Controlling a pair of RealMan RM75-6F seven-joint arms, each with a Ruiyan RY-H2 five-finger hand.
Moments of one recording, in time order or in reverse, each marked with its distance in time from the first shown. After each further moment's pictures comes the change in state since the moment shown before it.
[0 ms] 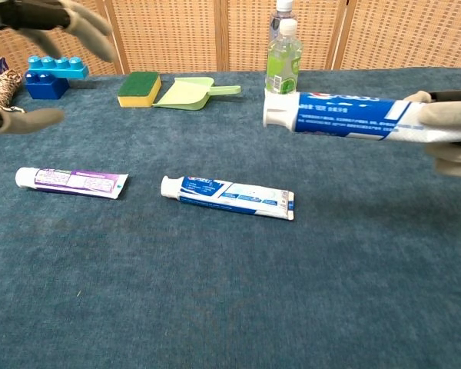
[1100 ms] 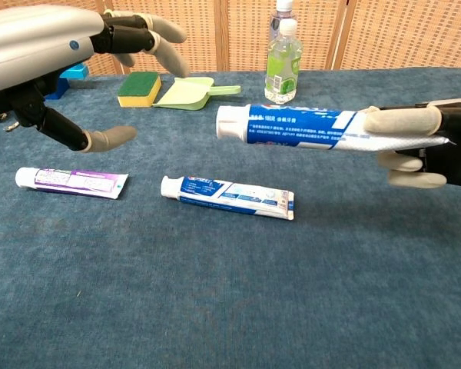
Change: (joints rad) left arm -0.121 -0.173 0.036 0.122 0.037 0.008 0.066; right arm 0.064 -0.053 0.065 -0.058 0.172 -0.138 -0.083
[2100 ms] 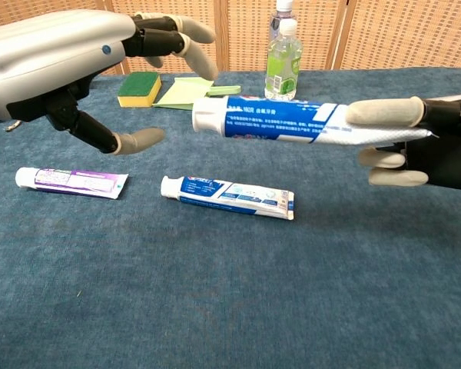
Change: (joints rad) left arm -0.062 -0.063 0.006 0.080 0.049 0.005 -0.066; right arm -0.003 -0.007 0.063 -0.027 0.000 -0.083 0.066
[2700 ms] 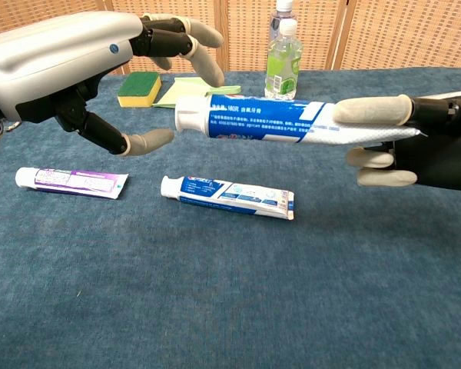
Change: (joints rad) left arm -0.012 -0.021 0.005 0.012 -0.003 0.010 -0.041; right arm 0.008 -0.007 0.020 -0.014 0.006 -0.028 -0.007
